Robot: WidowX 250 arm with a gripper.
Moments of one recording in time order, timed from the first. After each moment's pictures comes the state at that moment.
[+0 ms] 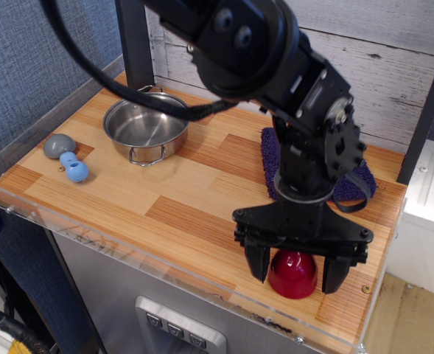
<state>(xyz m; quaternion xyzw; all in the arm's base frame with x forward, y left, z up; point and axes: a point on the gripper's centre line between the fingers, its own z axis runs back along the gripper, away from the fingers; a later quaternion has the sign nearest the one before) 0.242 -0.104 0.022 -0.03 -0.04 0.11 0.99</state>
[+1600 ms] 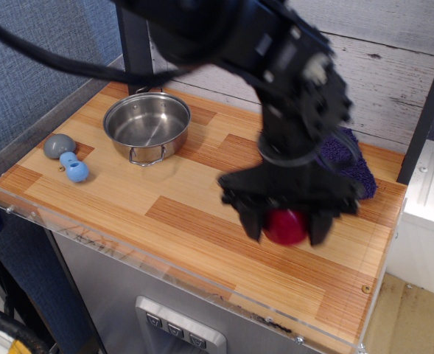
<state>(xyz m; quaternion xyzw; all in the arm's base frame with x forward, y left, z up) 0.257 -0.076 0.069 -0.04 -0.12 0.16 0.98</state>
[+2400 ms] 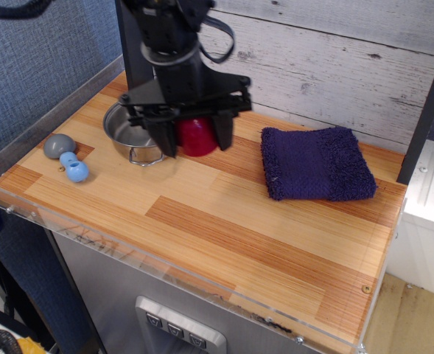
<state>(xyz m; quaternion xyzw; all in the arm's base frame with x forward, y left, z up) 0.281 0.024 0.097 -0.03 -0.15 0.26 0.95</state>
